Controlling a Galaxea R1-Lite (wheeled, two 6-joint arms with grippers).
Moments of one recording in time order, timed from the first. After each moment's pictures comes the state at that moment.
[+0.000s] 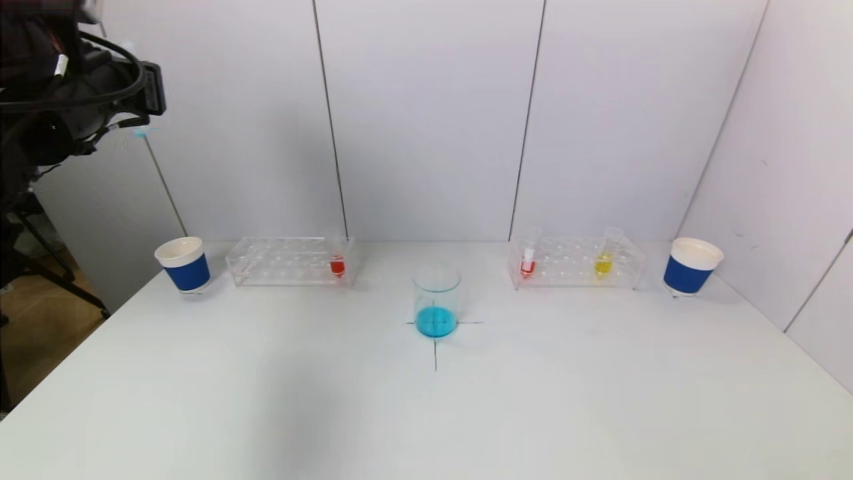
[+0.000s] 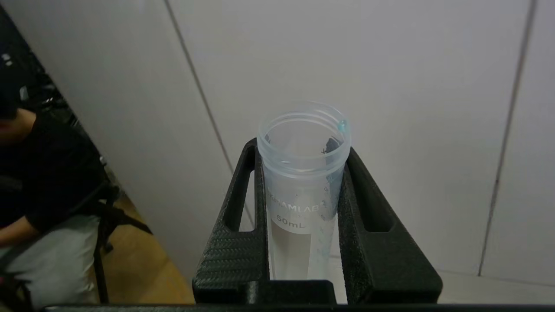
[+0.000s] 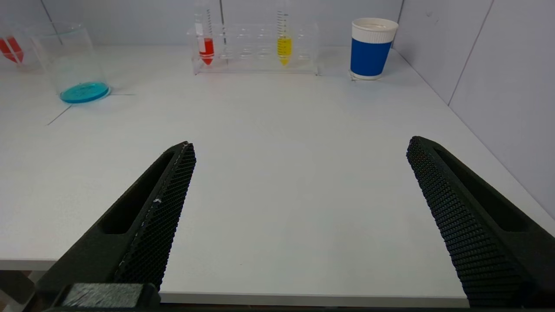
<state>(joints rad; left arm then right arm) 0.00 1.67 -1.35 -0.55 0.28 0.27 0.00 0.00 0.00 0.00 0.00 0.01</state>
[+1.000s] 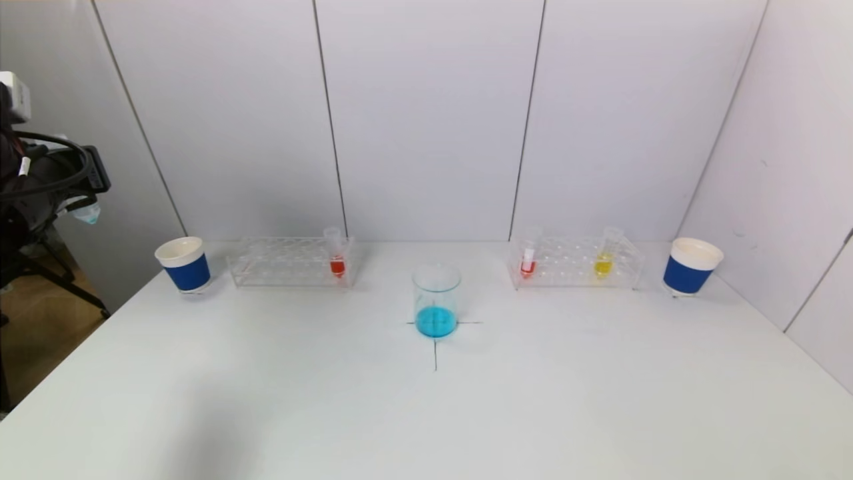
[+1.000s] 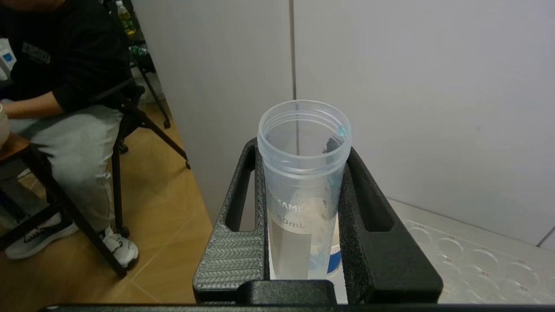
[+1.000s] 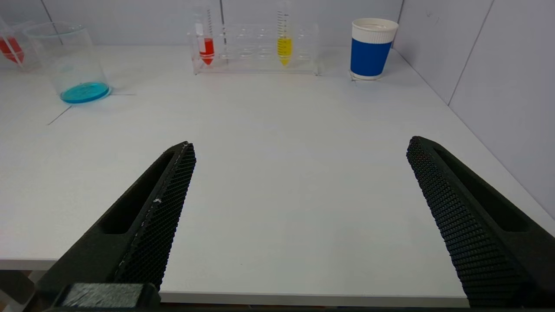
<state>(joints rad) 0.20 1.62 -0.98 -0.69 0.30 0.04 0.00 0.00 0.00 0.00 0.00 0.01</state>
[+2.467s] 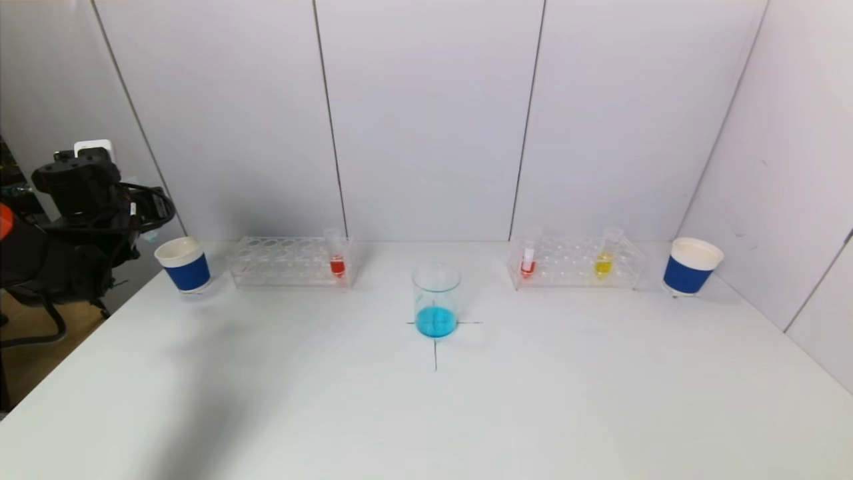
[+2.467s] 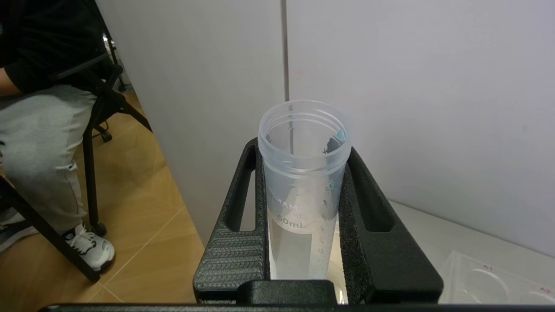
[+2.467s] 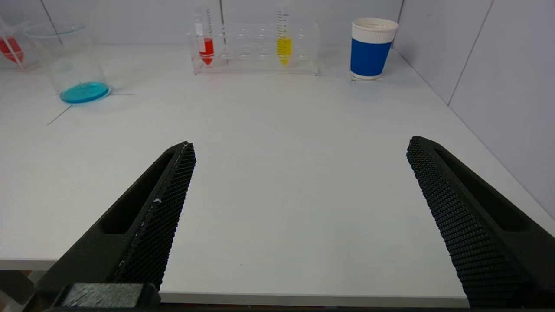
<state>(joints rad) 0.24 2.08 -1.16 -0.96 0.26 0.03 0.00 0.00 0.00 0.00 0.00 0.01</state>
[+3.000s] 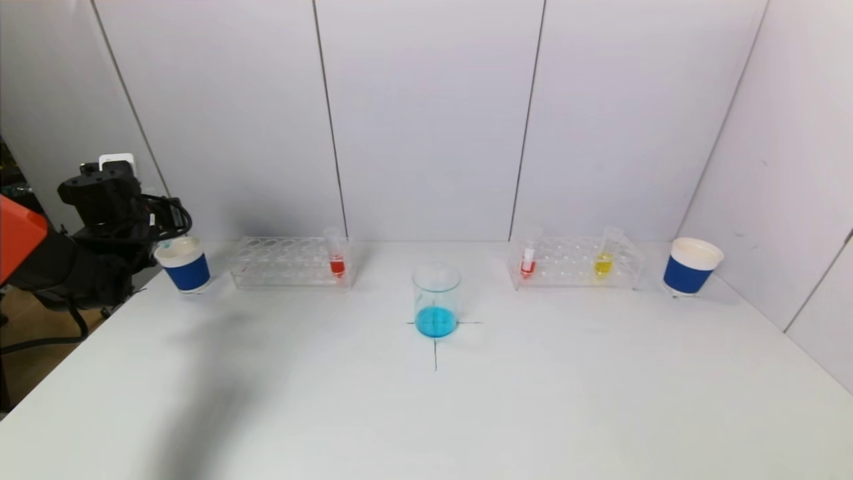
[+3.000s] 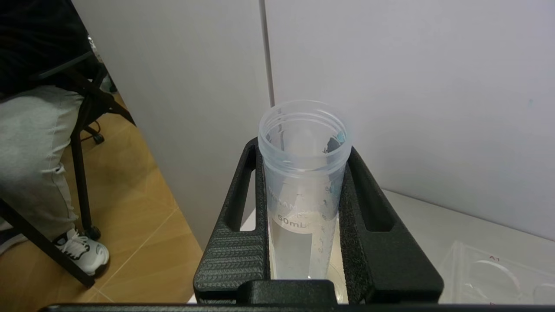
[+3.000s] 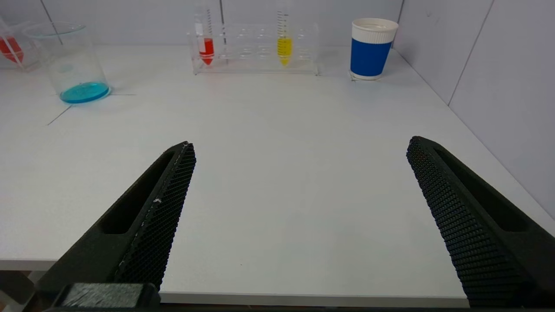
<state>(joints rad) 0.22 2.17 -1.19 -1.00 0.24 0.05 0.00 0.00 0.00 0.00 0.00 0.01</state>
